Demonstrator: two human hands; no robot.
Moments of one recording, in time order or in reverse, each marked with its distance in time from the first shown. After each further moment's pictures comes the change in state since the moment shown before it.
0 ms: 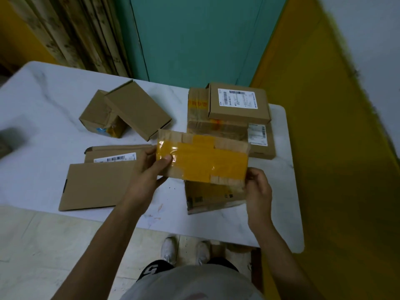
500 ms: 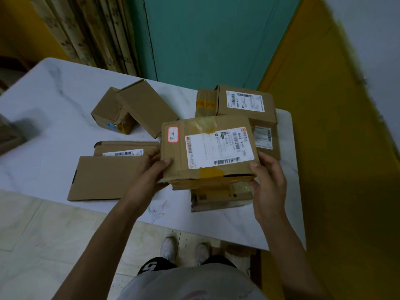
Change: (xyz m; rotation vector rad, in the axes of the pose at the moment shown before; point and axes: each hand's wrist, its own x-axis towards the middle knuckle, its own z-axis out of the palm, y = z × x) left_hand -0.018 0.002 -0.011 -0.053 -0.036 -0.065; right_hand -0.001 -0.040 0.005 0.211 -0.047 0.010
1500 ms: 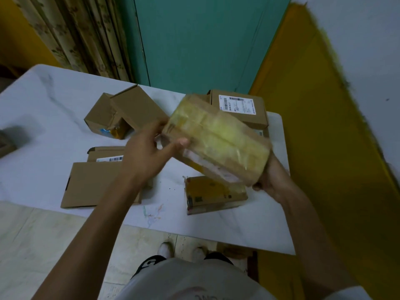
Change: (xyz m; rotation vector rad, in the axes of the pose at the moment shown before) left_hand 0.011 0.061 0.022 0.809 0.167 0.680; right_hand 0.046 -0.032 -0.022 -0.379 -0.237 0.484
